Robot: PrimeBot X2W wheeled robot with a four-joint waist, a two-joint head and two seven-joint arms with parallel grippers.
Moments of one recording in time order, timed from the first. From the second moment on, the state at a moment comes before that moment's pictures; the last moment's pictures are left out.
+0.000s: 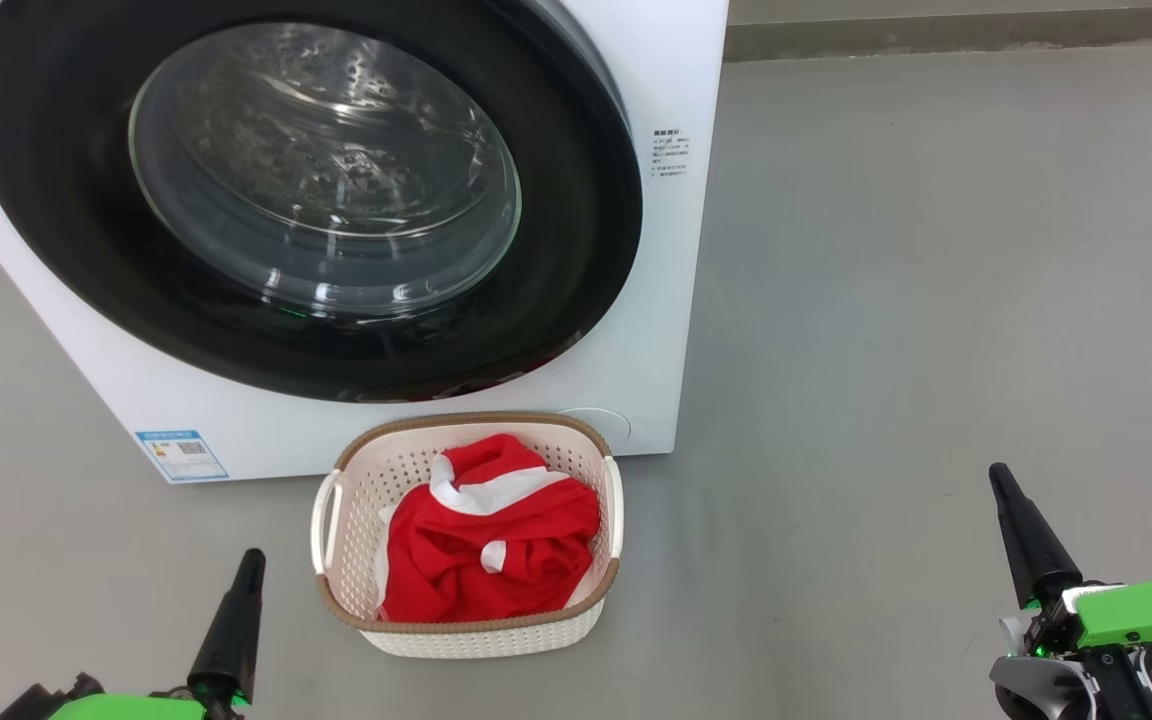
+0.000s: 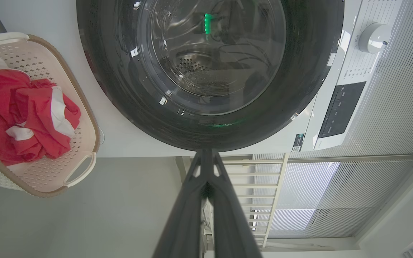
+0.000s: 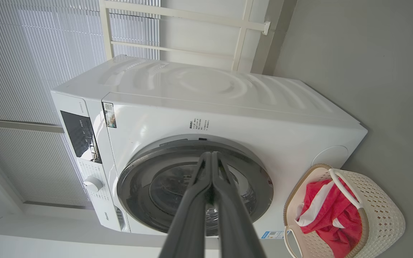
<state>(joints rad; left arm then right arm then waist) -0.07 0.03 0.09 0.27 -1.60 -0.12 0.11 -0.07 -0.05 -0.13 0.27 1.61 0.13 0.11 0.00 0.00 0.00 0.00</state>
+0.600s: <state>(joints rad) -0.07 0.03 0.09 0.27 -1.60 -0.12 0.11 -0.07 -0.05 -0.13 0.27 1.61 0.13 0.11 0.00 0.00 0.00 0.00</state>
